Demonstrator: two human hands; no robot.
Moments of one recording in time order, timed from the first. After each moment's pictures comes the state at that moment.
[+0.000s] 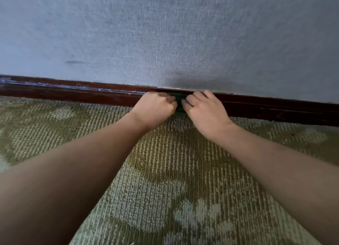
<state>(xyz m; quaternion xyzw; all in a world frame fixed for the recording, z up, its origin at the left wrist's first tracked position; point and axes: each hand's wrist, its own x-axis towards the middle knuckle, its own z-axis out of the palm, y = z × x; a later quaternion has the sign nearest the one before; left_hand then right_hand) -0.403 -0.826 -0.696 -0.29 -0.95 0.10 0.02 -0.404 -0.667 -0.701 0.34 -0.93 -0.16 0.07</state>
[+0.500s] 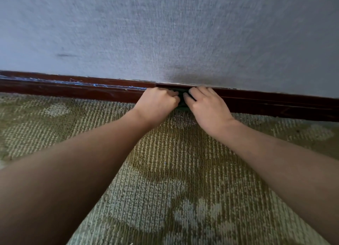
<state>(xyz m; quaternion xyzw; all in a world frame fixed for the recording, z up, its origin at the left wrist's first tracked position) -0.411 -0.815 -0.704 -0.25 -0.97 0.07 0.02 -0.415 -0.663 -0.714 0.32 -0.94 -0.11 0.06</state>
